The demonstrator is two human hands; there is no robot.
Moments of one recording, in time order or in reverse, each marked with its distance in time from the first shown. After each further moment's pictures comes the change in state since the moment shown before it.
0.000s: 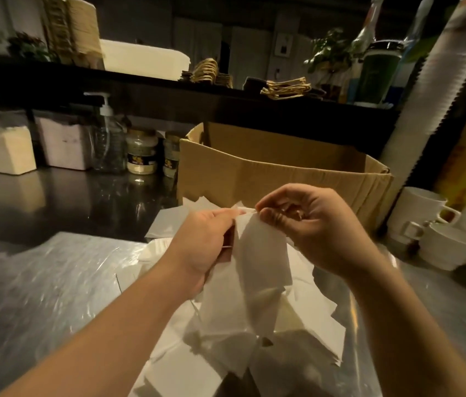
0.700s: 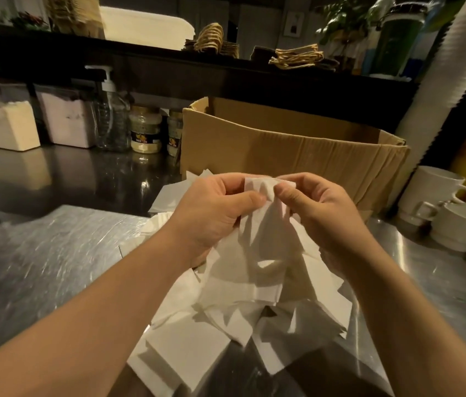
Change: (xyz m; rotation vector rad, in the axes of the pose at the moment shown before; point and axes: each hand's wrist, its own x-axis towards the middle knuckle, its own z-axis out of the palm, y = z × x) left_hand 0.001 -0.006 -0.002 0.110 -0.096 0.204; right_hand -0.010 0.038 0.024 0.361 0.126 0.246
